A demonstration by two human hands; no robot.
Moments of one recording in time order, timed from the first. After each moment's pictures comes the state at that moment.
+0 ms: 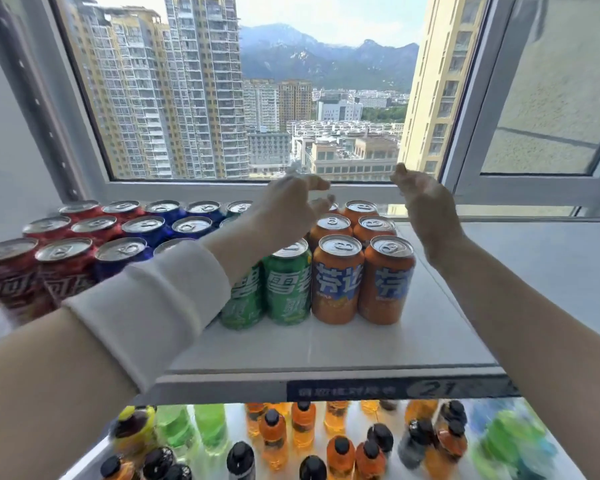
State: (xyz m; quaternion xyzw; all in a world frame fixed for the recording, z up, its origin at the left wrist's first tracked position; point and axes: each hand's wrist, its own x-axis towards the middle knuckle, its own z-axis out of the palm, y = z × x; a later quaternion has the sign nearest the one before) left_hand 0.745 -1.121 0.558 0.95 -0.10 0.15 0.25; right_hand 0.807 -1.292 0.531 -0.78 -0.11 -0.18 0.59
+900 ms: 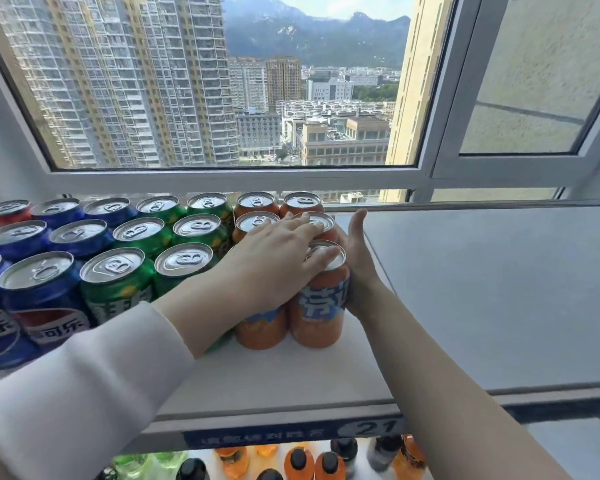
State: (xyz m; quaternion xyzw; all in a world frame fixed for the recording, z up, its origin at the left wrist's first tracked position) left_hand 0.786 -1.200 0.514 0.98 -0.12 0.06 0.10; right_hand 0.876 -1.312 0.438 -0.54 -0.12 0.19 0.81
